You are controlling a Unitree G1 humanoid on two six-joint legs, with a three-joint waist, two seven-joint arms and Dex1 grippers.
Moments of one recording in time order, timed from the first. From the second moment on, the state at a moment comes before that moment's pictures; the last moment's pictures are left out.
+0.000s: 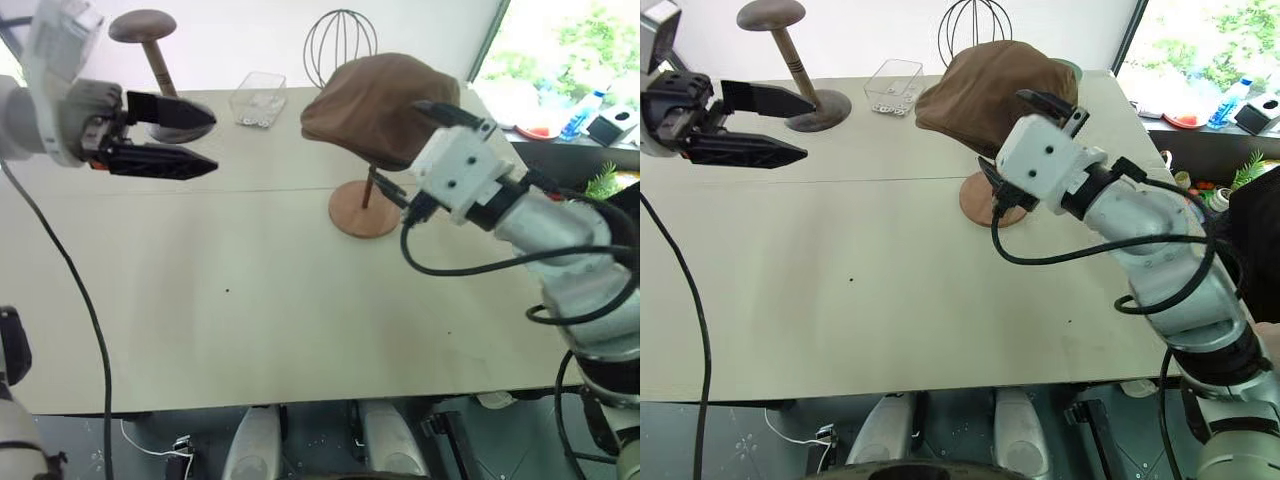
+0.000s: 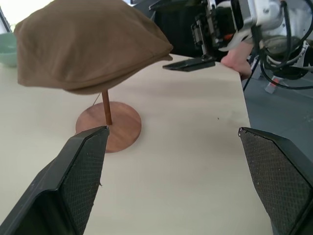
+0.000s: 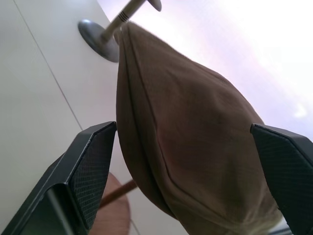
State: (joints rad) left arm -1.06 1.06 0.02 0.15 -0.66 0.88 -1.48; right arm -0.58 -0.81 0.21 -0.63 -0.03 0.53 0.37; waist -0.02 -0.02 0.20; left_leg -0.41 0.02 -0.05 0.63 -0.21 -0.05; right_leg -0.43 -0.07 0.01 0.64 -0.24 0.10
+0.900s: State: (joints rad) left arm -1.11 1.00 0.02 0.20 -0.62 0.87 -1.45; right arm -0.56 -0.59 0.26 -0.31 -0.53 0.08 0.22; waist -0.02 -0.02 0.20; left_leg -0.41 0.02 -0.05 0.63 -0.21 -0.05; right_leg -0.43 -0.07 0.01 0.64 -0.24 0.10
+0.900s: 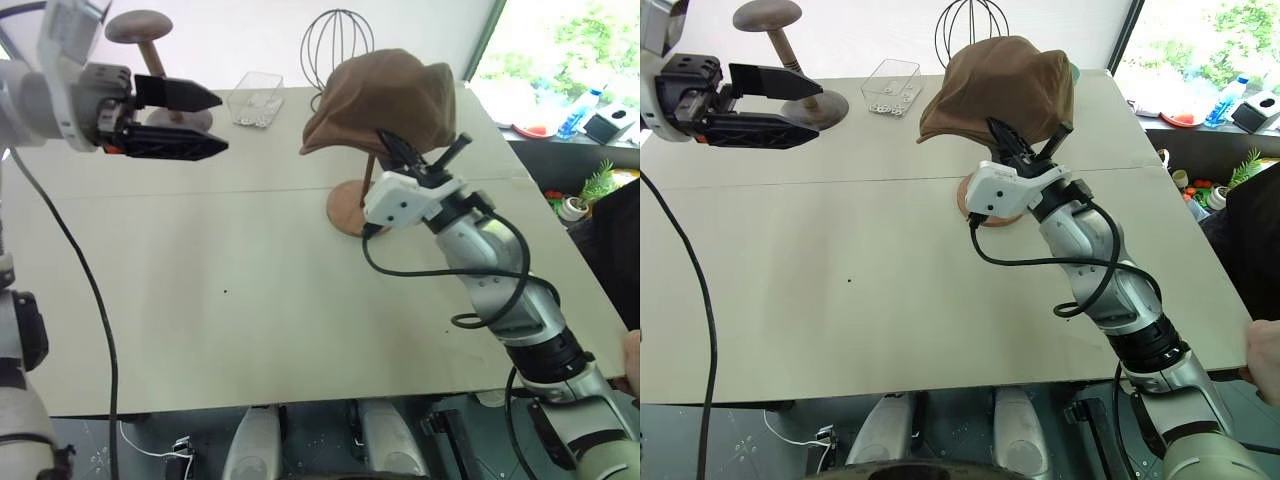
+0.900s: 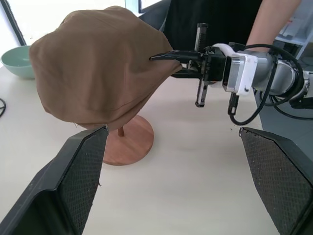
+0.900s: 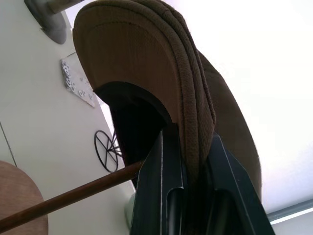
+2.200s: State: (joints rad) left arm -1.15 1.02 0.06 0.22 -0.62 0.92 -1.37; right arm -0.69 -0.75 0.06 0.39 -0.23 -0.86 0.36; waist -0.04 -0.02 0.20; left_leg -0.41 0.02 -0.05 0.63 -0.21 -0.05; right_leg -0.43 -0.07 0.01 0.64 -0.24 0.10
